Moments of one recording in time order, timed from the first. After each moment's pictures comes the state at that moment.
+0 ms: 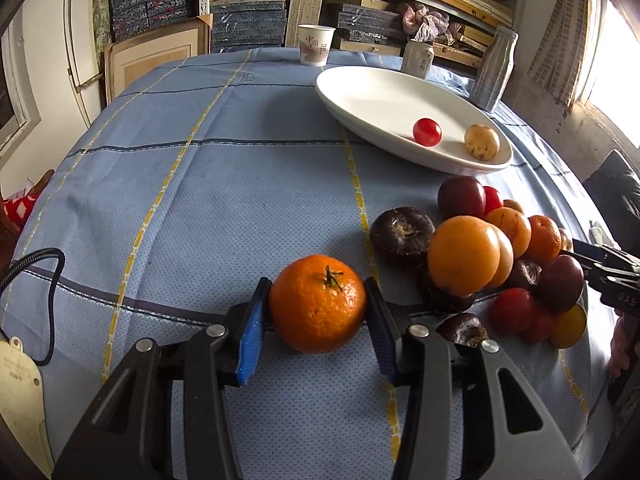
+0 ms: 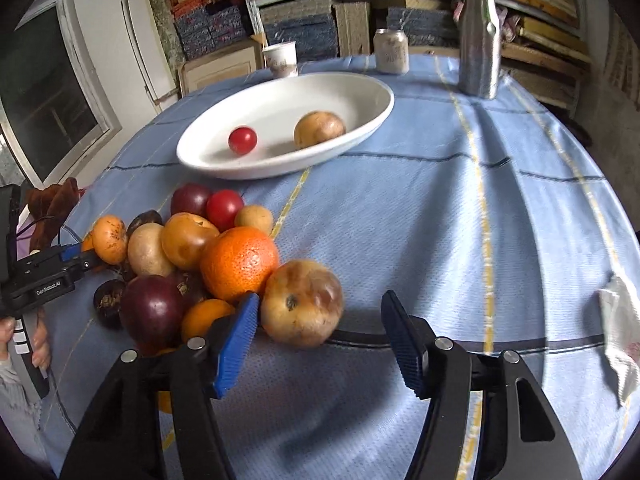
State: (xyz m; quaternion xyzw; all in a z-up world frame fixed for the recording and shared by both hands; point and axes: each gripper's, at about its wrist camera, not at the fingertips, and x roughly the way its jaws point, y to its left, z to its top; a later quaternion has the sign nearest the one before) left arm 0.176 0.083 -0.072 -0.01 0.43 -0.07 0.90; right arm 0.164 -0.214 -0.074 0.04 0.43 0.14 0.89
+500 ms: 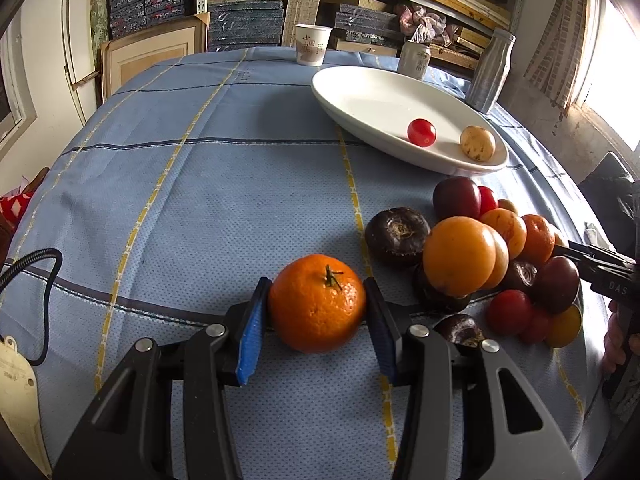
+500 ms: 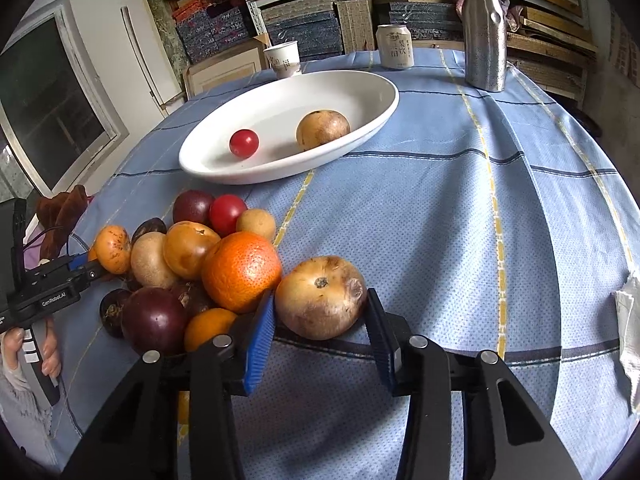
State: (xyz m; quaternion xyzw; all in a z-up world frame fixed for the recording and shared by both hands) left arm 0.174 0.082 -0.073 -0.01 0.43 -0.08 0.90; right arm 0.169 -0.215 -0.076 0.06 0.43 0.15 0.89
